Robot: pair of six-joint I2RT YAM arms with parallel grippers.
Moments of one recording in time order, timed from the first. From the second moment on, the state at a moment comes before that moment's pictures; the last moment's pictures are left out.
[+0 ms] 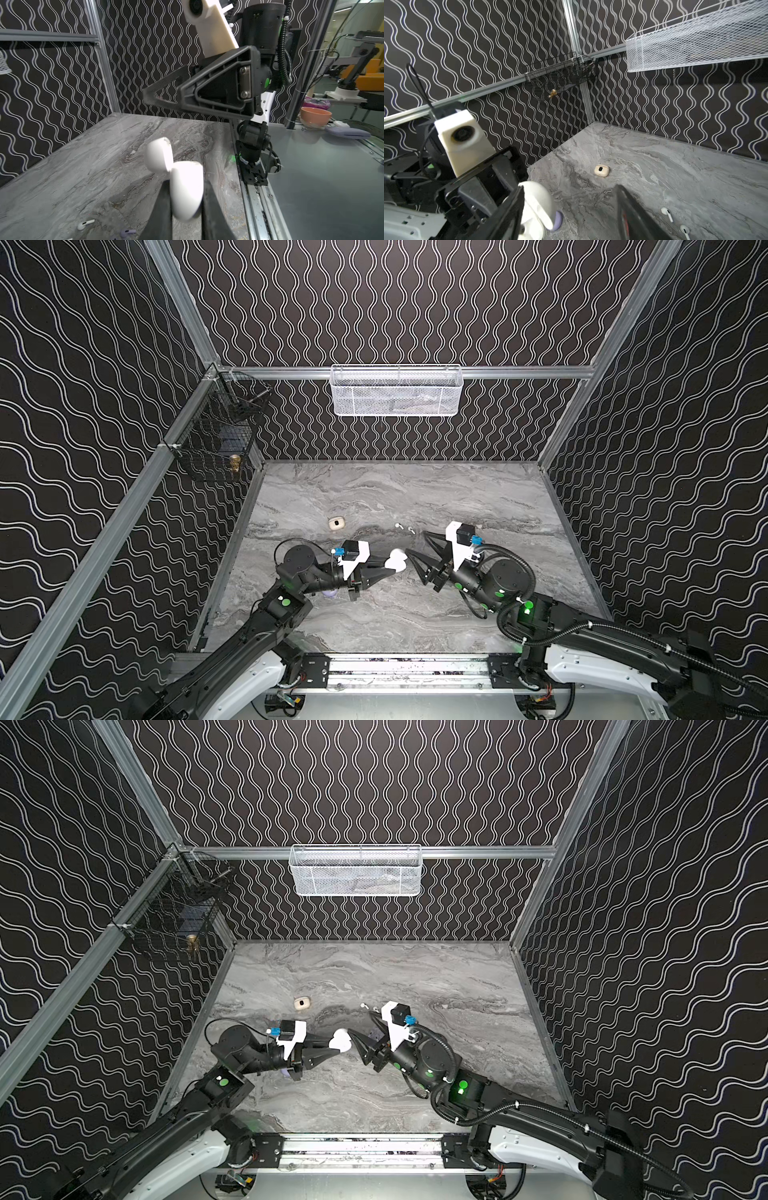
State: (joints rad) left arm -0.58 0.75 0.44 0.36 0.79 -0.02; right arm 1.09 0.87 0.60 0.38 0.21 0.24
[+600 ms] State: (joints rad) left arm -0.39 1.02 0.44 0.51 0.66 -0.17; right arm 0.57 1.46 0.96 -0.01 0.11 0.40
